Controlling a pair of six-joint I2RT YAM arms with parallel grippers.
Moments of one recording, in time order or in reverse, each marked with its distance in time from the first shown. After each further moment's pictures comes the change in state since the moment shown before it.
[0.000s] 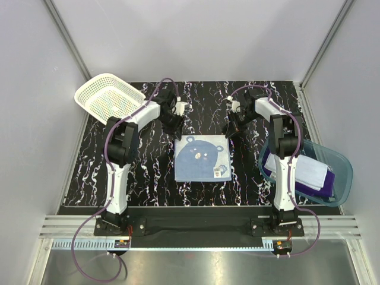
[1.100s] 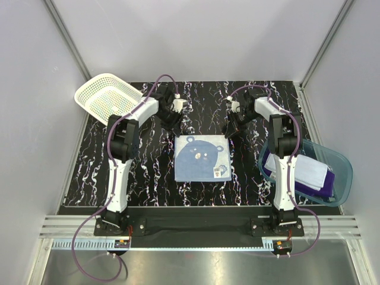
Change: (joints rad) left arm 0.043 0.108 0.159 -0.072 0.052 0.120; right arm 0.000 0.020 0.027 -0.031 -0.010 -0.002
